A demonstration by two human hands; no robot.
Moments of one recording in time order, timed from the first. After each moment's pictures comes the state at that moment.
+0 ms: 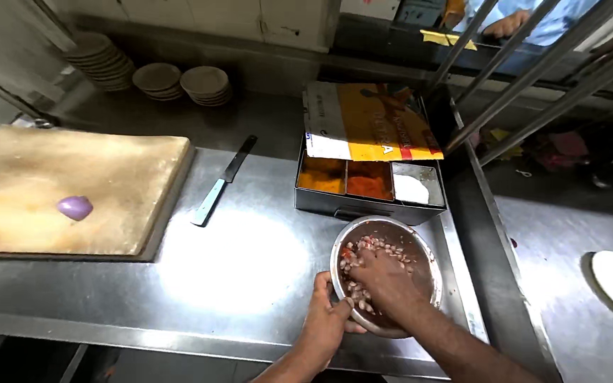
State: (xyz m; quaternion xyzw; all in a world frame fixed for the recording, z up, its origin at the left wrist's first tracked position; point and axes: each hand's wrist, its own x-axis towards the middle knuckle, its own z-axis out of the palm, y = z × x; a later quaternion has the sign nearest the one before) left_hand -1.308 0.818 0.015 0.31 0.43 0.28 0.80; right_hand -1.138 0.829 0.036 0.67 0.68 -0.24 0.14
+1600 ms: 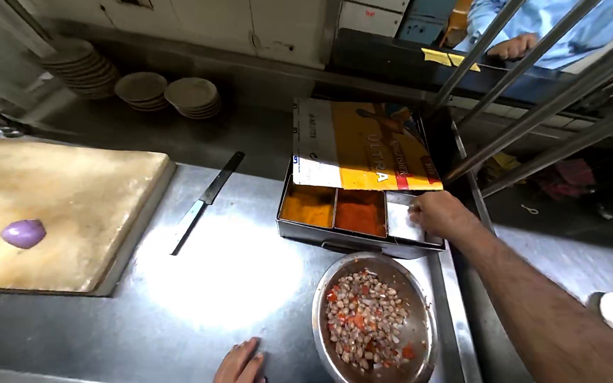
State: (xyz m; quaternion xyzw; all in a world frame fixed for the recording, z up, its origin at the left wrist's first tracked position) left_hand -1.419 0.789 -0.070 0.81 0.44 0.34 0.21; right_hand -0.970 0.962 0.109 0.77 0.62 -0.15 0.04
